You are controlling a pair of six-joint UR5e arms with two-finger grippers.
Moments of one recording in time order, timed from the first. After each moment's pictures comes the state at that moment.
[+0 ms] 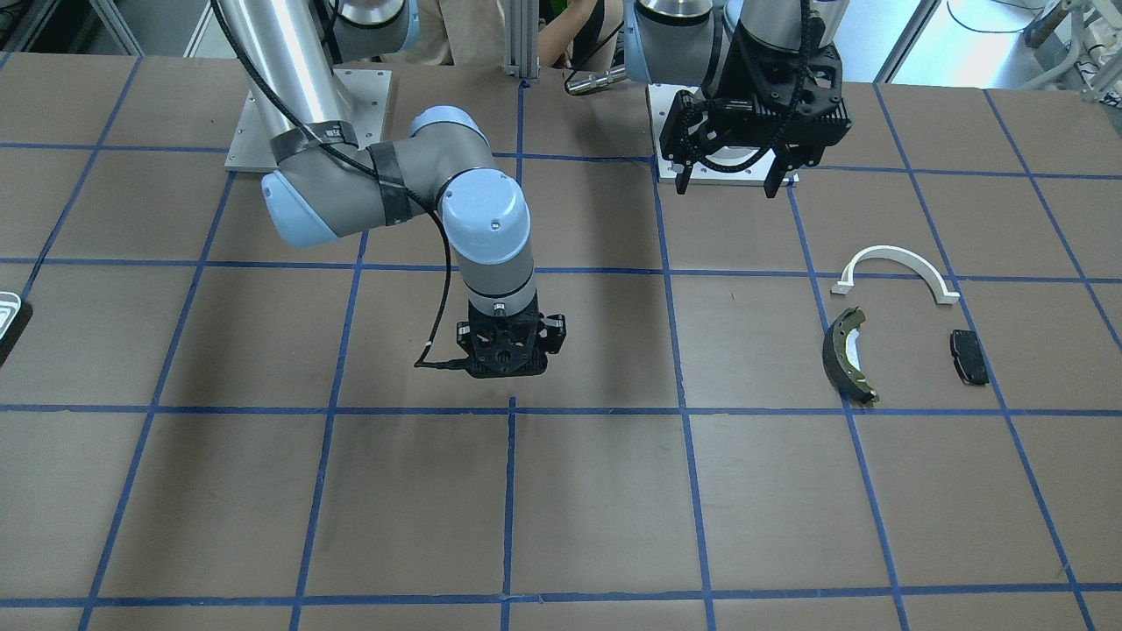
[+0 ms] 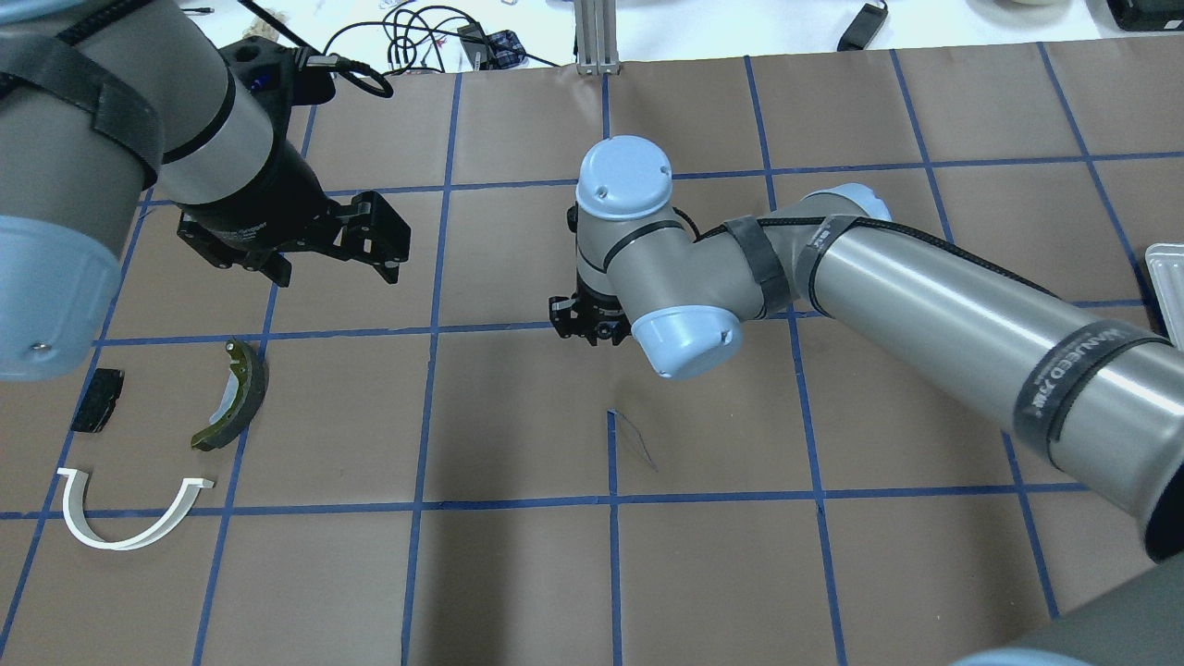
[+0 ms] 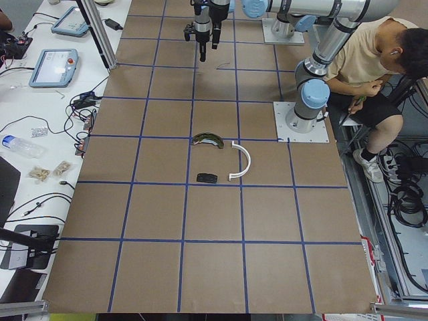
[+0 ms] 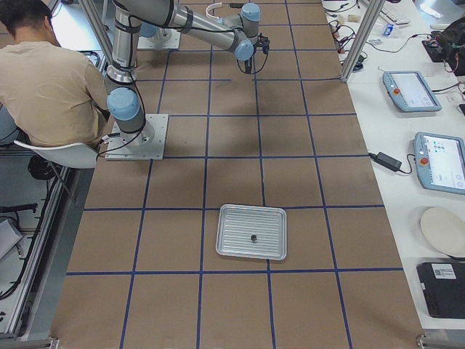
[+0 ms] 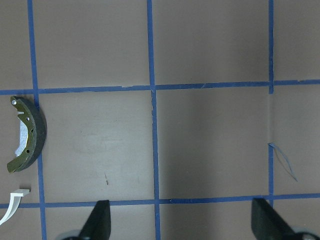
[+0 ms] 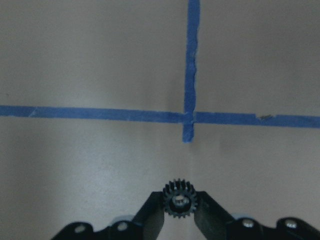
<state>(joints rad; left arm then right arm) -1.63 -1.42 -1.72 -1.48 1.57 -0.04 1.98 -1.12 1.76 -2.24 -1.48 0.37</state>
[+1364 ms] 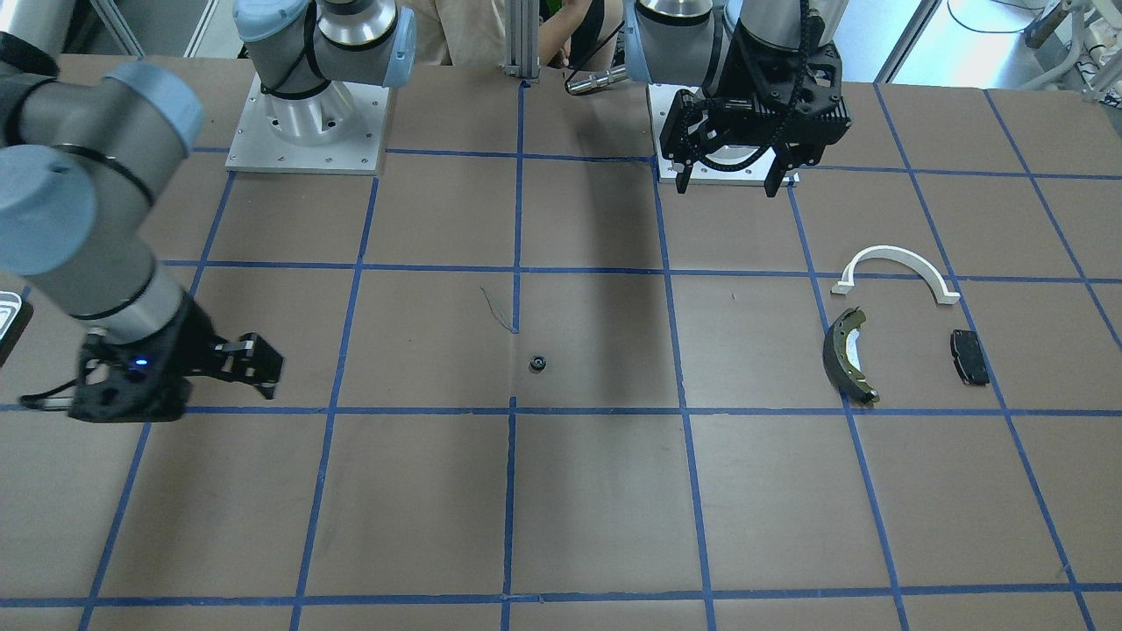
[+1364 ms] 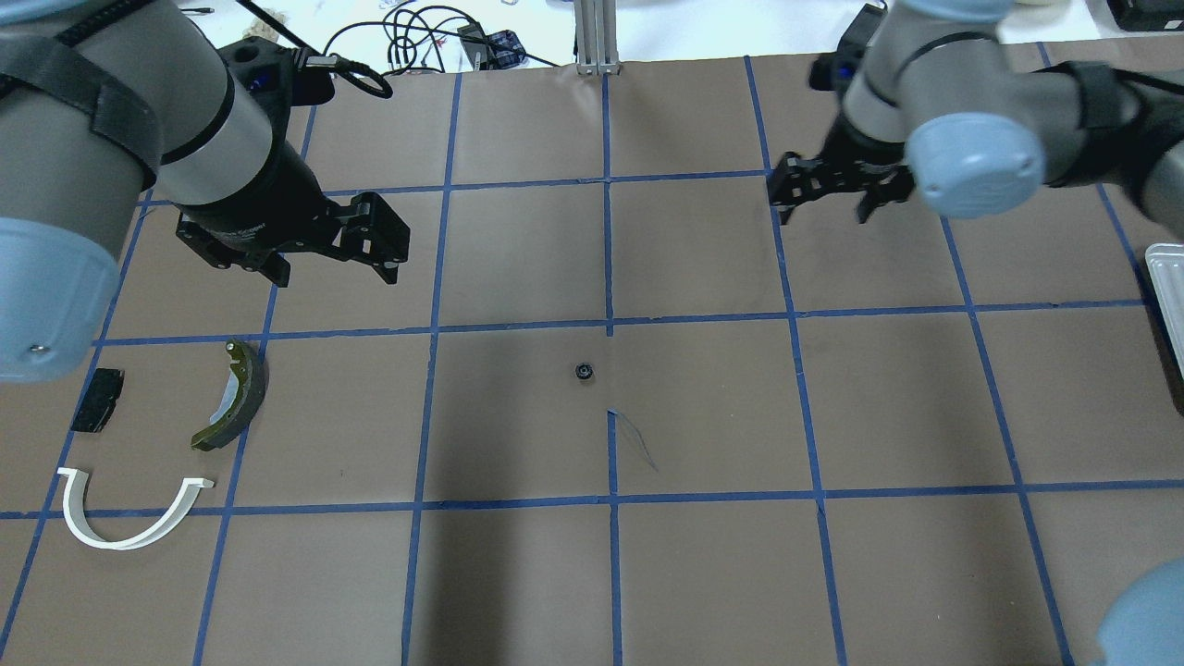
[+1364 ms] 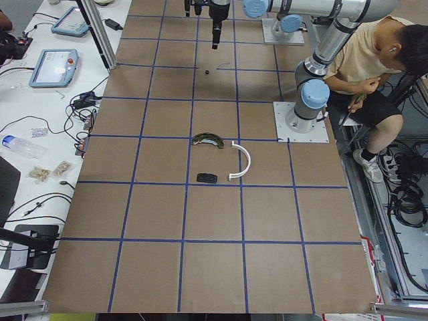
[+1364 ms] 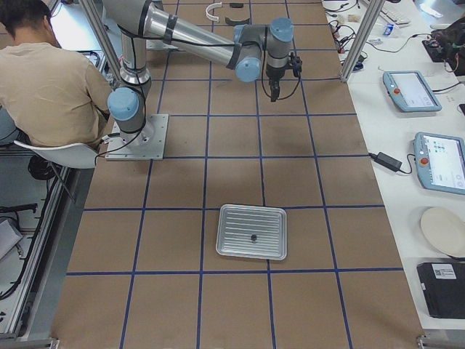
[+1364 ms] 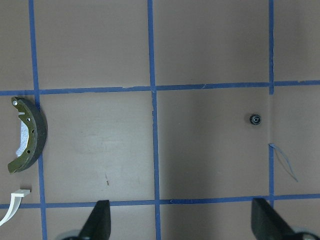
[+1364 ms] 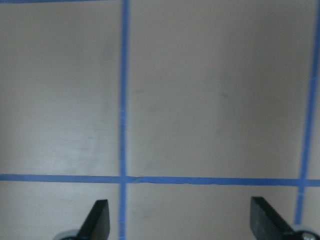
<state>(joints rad) -1.63 -1.42 -1.72 -1.48 1.57 -0.04 1.34 -1.31 1.68 -1.97 -1.51 -0.23</state>
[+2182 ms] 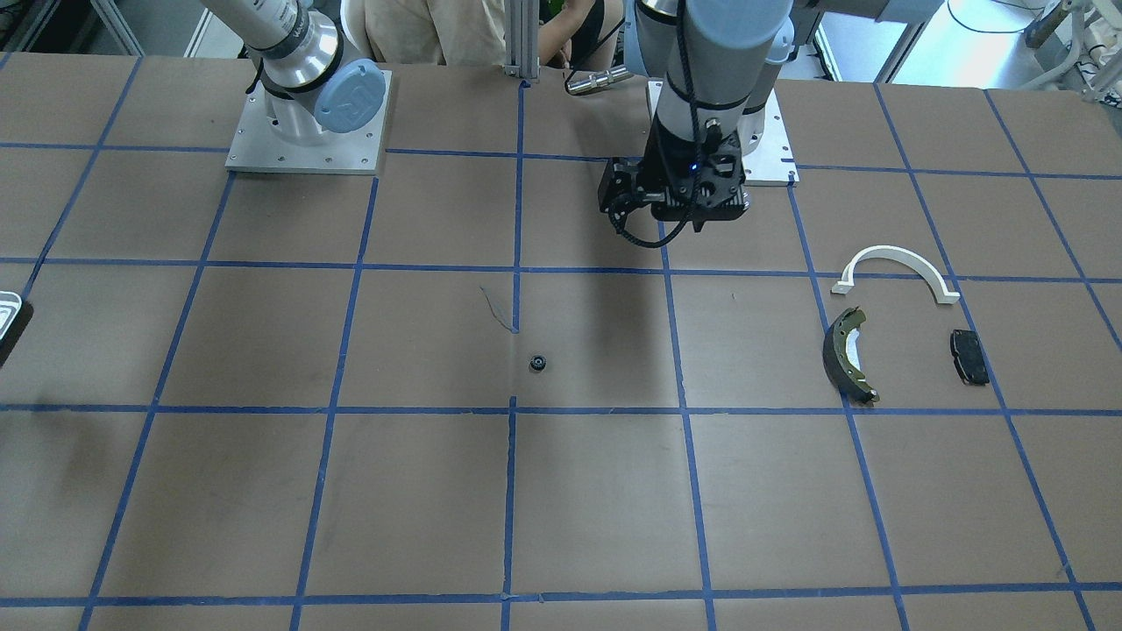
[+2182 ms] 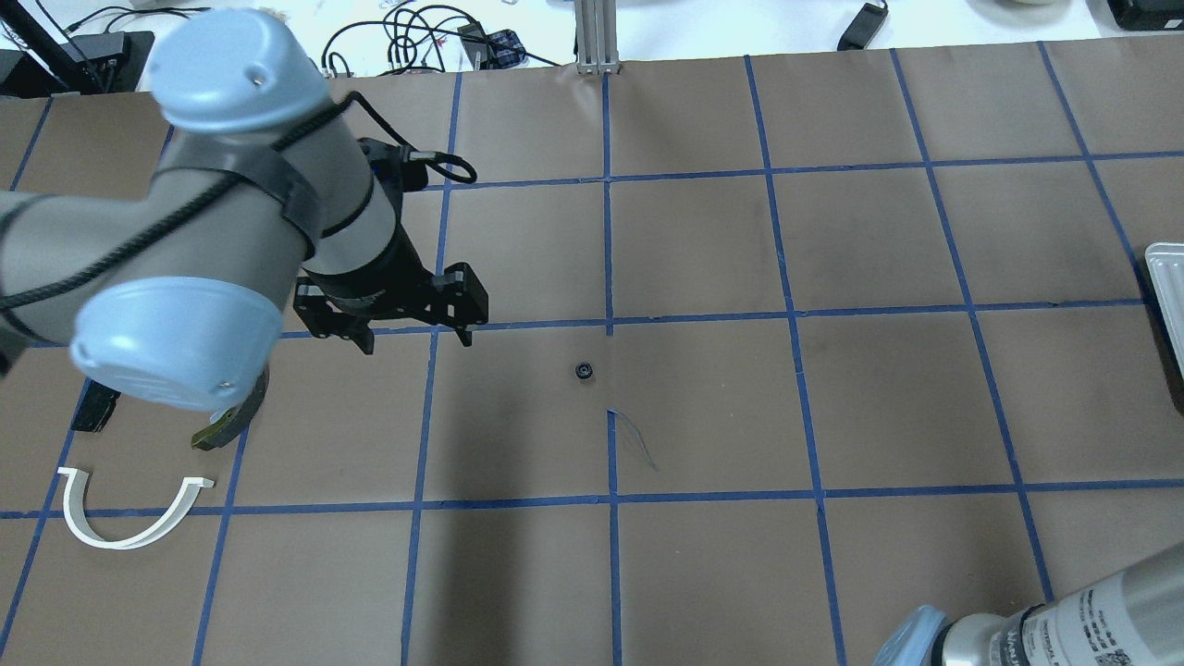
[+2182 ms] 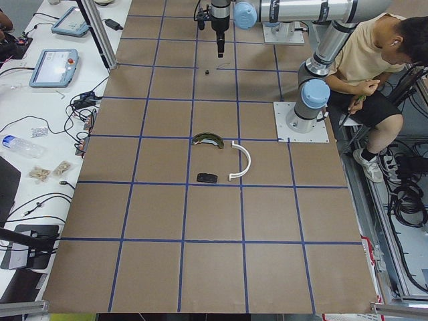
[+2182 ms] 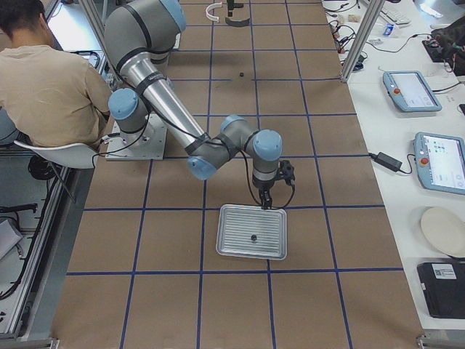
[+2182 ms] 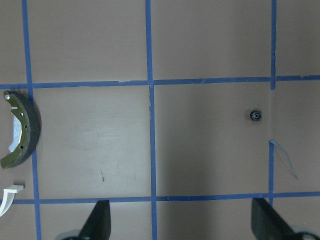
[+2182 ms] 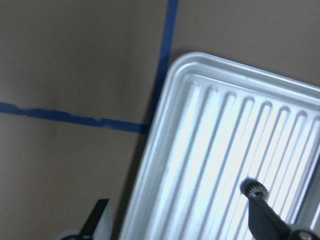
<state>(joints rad) -1.75 -1.54 -1.86 -1.36 1.56 -0.24 0.71 -1.13 1.69 -2.21 -1.59 -1.05</state>
